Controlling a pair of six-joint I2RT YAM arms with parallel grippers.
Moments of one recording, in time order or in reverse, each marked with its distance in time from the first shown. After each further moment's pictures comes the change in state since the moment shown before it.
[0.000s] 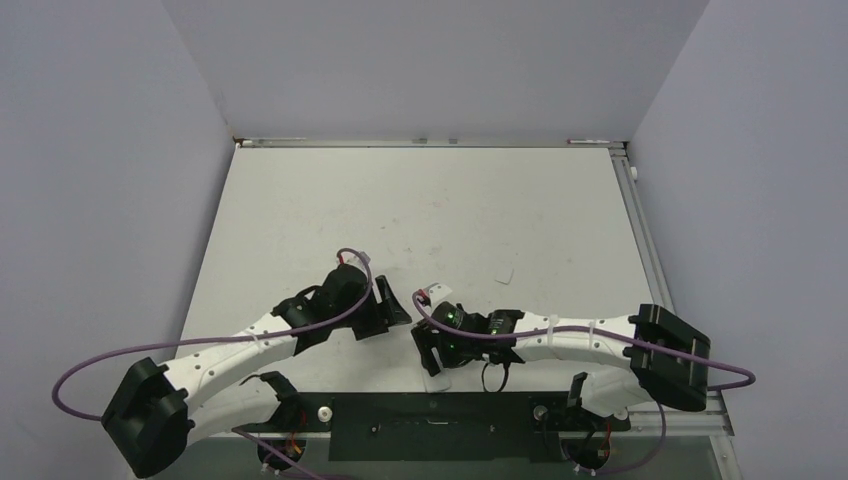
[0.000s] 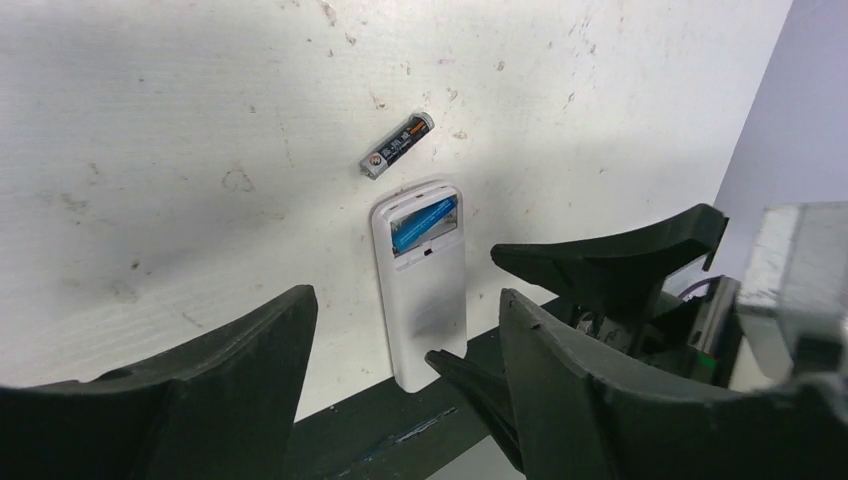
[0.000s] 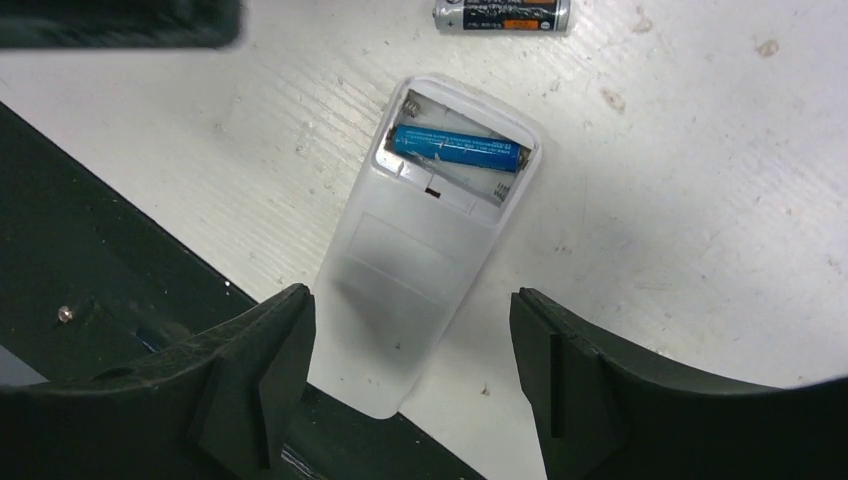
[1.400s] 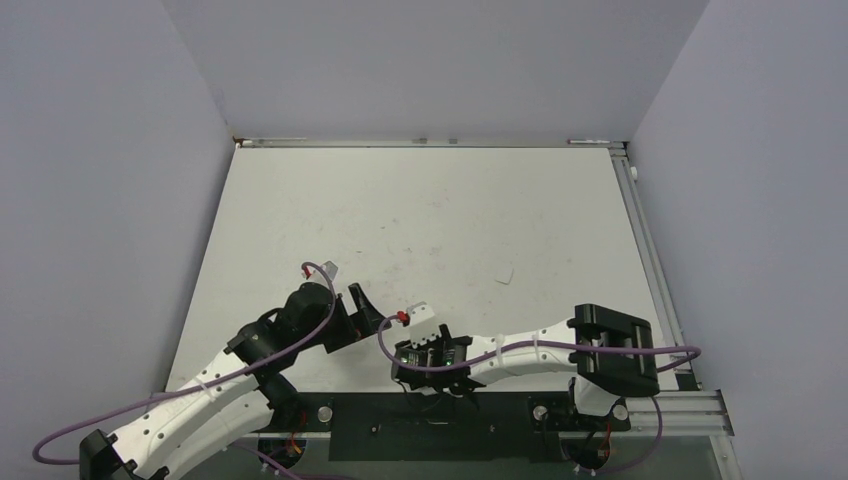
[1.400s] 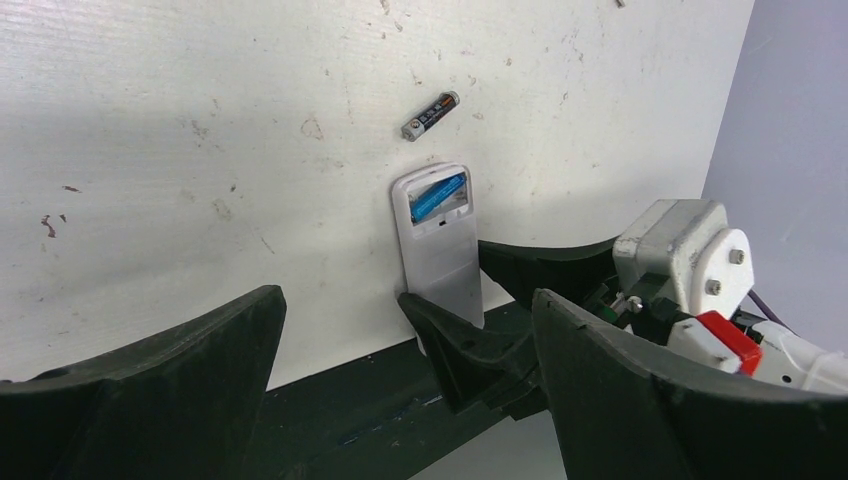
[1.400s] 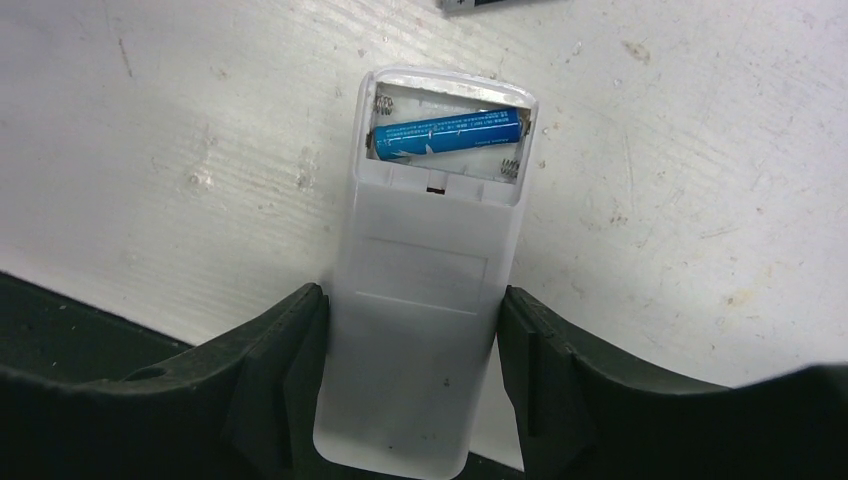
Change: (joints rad) left arm 0.027 -0.423 -0.053 -0.277 -0.090 0.008; right arm 0.275 0.275 0.187 -0.161 0.436 0.360
